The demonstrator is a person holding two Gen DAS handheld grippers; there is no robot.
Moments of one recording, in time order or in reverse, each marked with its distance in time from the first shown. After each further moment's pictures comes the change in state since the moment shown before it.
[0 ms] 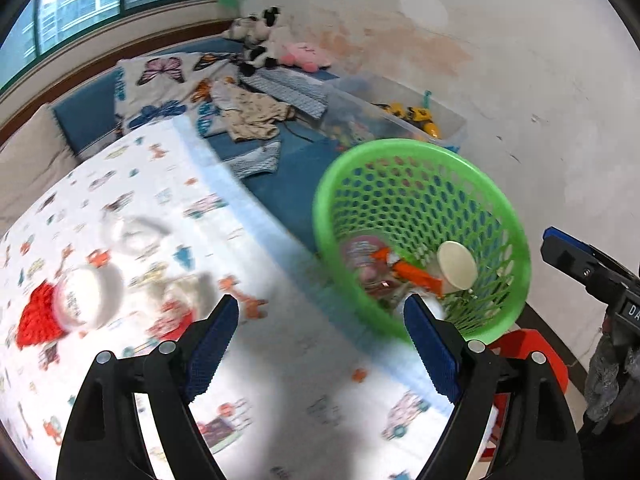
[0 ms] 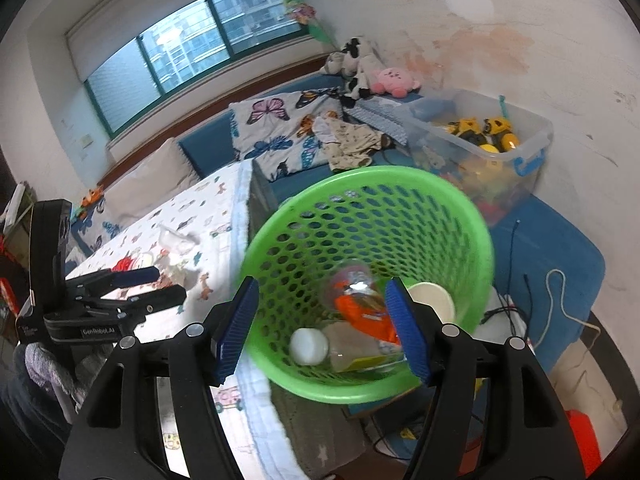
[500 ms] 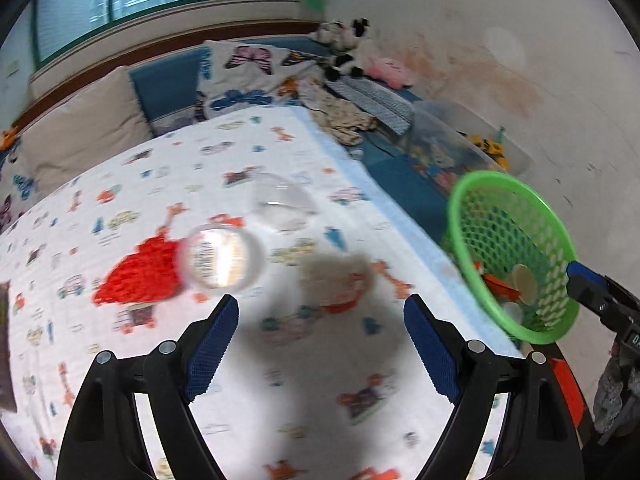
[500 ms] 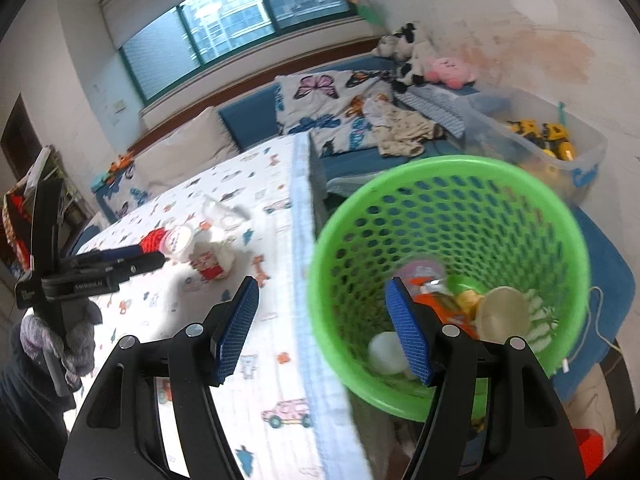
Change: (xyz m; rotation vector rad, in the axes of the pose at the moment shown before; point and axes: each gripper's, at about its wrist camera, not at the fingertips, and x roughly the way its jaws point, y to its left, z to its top) left arm -0.042 0.108 -0.025 -0.168 -0.038 0.161; right arm 0.046 0.069 -0.003 -0.101 0.077 0.114
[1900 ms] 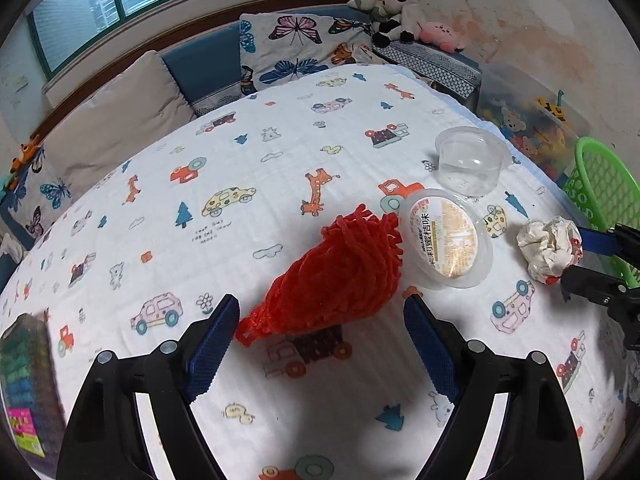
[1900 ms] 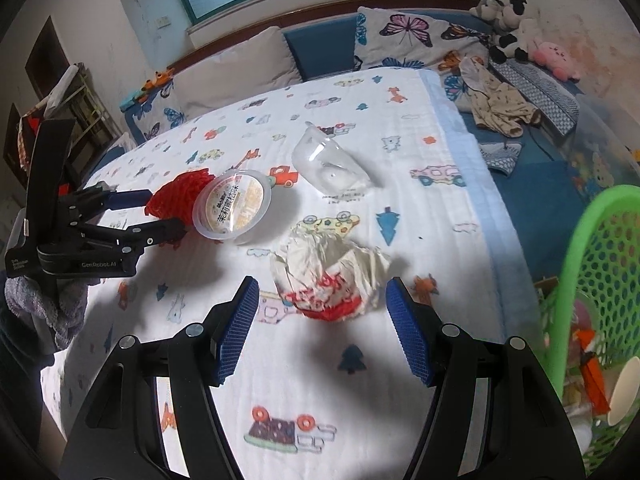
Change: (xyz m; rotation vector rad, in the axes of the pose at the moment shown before) left arm 0.056 0.133 0.003 0.095 0.102 0.149; right arm 0.161 0.124 0.014 -0.184 0.210 0.100
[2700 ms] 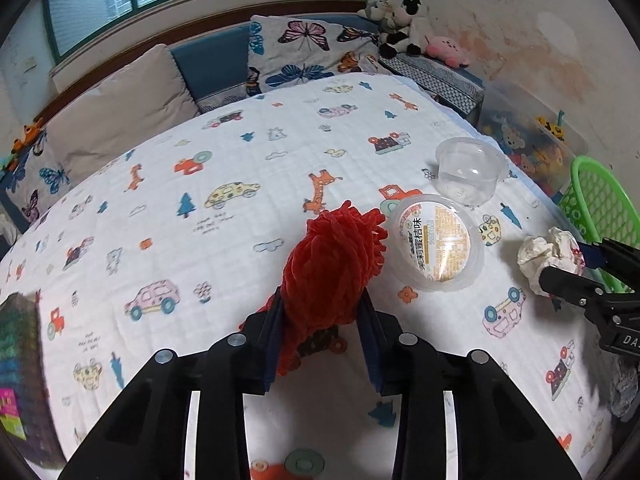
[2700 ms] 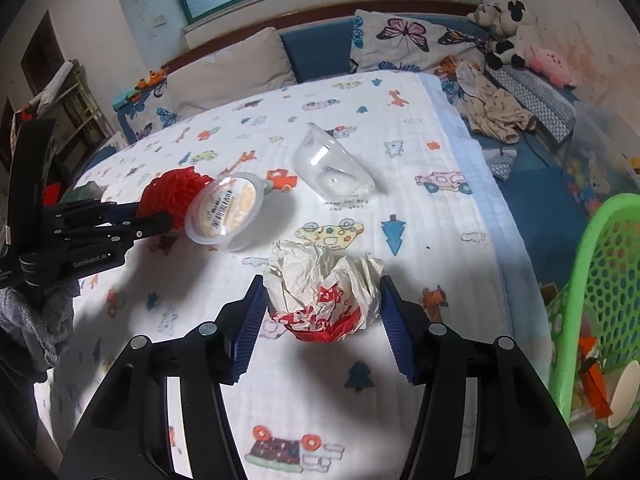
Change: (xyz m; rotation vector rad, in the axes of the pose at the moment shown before) left arm -0.009 0.006 -0.010 -0.075 -0.033 -0.021; right arm -0.001 0.010 -0.001 -0.010 -0.030 -0.027
